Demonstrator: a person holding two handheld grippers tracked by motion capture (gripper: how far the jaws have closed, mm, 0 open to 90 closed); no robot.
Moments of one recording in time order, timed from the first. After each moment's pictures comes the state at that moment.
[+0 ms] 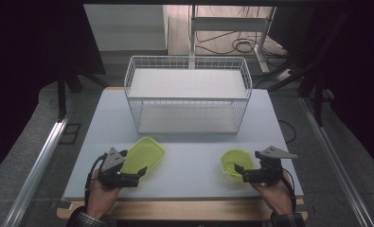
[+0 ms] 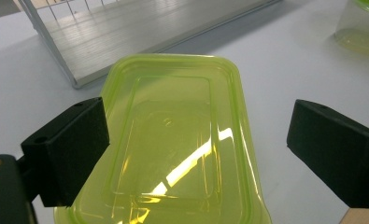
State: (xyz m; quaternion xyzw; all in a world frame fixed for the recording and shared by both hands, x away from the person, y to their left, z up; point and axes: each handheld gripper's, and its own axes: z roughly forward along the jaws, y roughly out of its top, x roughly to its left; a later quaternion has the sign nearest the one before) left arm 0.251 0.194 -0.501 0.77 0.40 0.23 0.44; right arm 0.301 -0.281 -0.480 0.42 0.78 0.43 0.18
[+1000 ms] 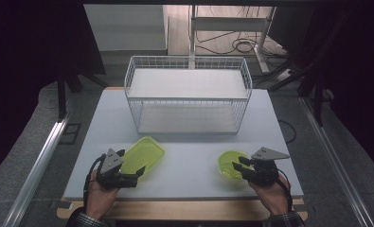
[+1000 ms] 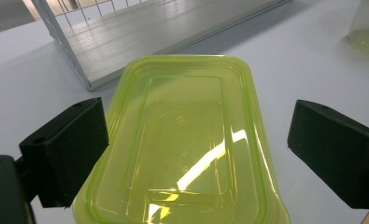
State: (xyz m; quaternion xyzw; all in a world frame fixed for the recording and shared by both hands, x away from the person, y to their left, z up) left arm 0.249 0.198 -0.504 0.76 0.40 0.25 0.44; right arm 0.292 -0.260 -0.469 0.36 0.82 0.41 0.17
